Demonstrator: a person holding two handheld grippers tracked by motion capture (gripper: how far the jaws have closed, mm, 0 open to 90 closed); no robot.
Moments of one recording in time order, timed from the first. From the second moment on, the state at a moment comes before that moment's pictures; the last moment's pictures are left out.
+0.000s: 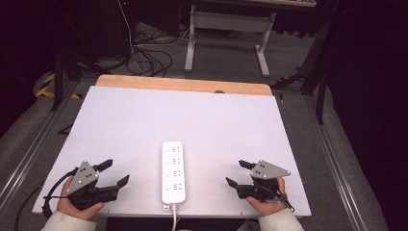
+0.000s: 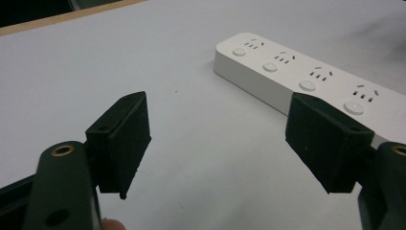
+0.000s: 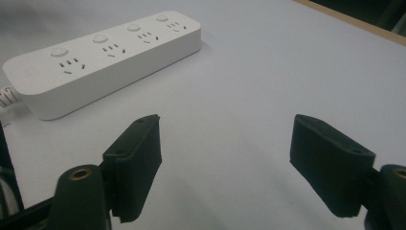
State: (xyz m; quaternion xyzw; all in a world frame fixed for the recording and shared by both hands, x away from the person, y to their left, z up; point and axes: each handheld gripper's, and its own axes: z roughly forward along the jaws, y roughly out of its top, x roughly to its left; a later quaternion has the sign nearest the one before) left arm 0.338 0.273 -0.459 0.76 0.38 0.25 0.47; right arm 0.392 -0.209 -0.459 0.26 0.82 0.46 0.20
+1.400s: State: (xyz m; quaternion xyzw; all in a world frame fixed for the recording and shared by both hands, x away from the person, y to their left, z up) left arm 0.356 0.243 -0.431 0.79 0.36 0.21 0.45; right arm 0.393 -0.207 -0.460 0.26 0.83 0.46 0.19
